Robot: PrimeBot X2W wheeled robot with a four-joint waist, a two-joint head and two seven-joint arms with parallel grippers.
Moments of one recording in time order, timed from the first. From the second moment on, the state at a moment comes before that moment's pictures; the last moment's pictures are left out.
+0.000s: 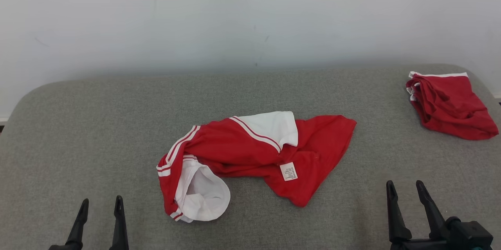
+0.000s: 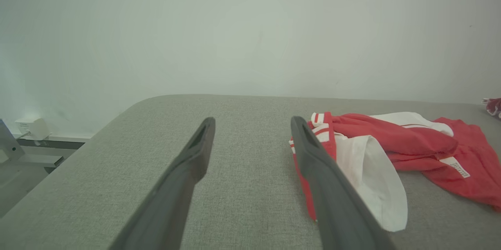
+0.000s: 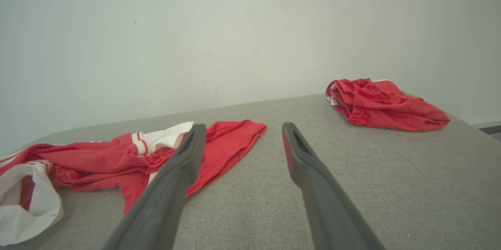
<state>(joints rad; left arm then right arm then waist) 0.04 0.28 -0.13 0.10 -0.36 0.09 -0.26 0.04 -0.08 0.00 0.15 0.23 0.13 -0.25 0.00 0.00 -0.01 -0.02</state>
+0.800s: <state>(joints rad) 0.05 0.22 -0.07 0.12 -0.29 0.04 -0.26 0.04 -0.08 0.02 0.19 0.24 0.13 -0.26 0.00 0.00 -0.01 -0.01</state>
